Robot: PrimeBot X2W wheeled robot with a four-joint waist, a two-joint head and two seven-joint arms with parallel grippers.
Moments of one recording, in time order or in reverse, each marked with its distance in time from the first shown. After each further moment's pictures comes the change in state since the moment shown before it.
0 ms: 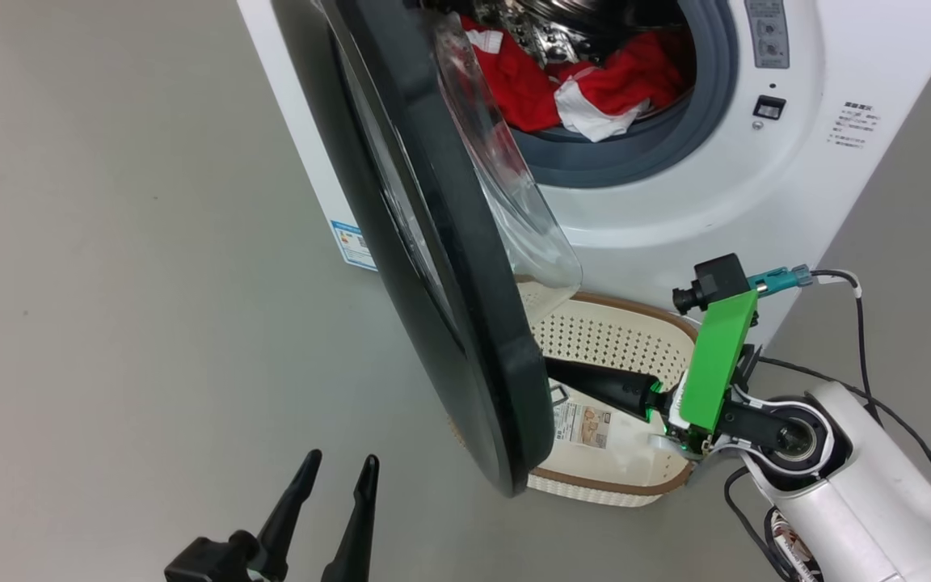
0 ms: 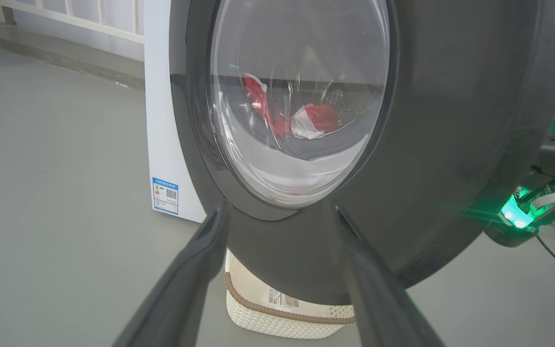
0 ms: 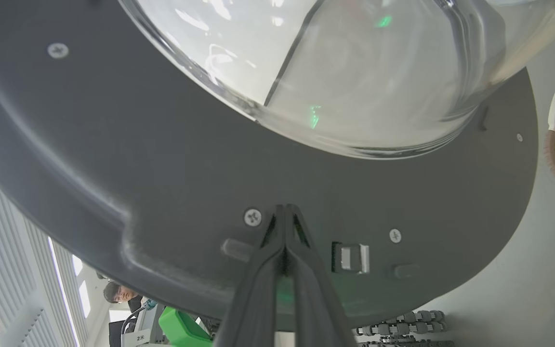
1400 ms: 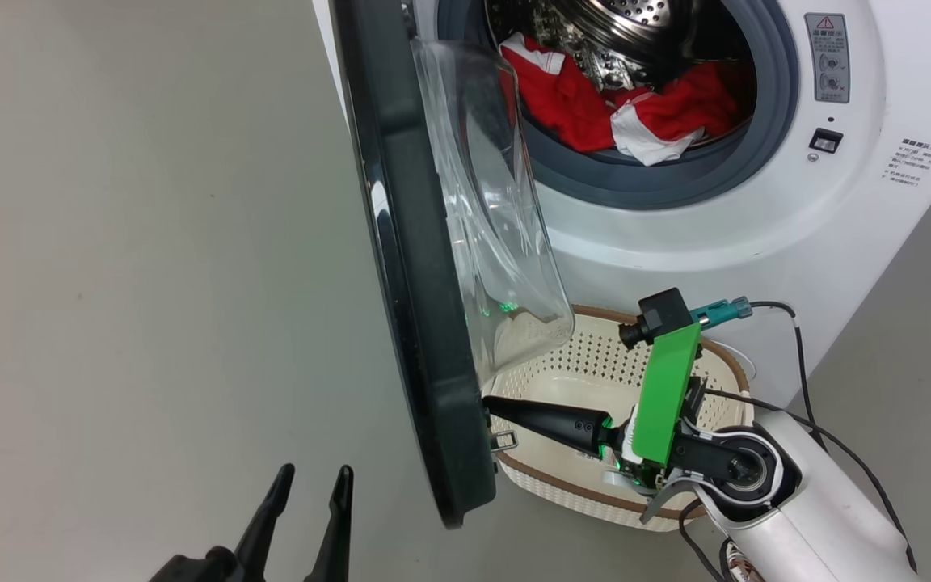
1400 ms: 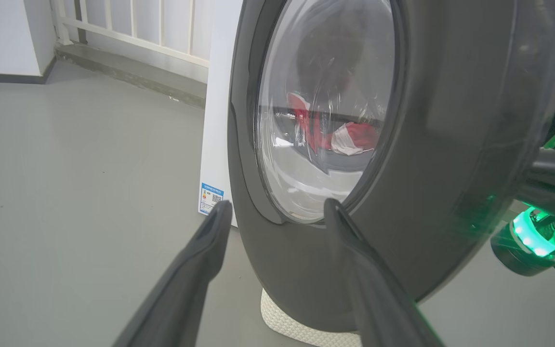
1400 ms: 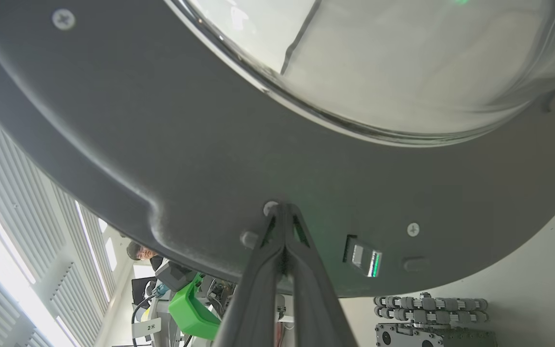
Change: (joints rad) left arm 0.045 0.001 0.041 -0.026 0.012 0.029 0.000; right arm 0.037 0.082 0.038 0.005 -0.007 0.000 0.011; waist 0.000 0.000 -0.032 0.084
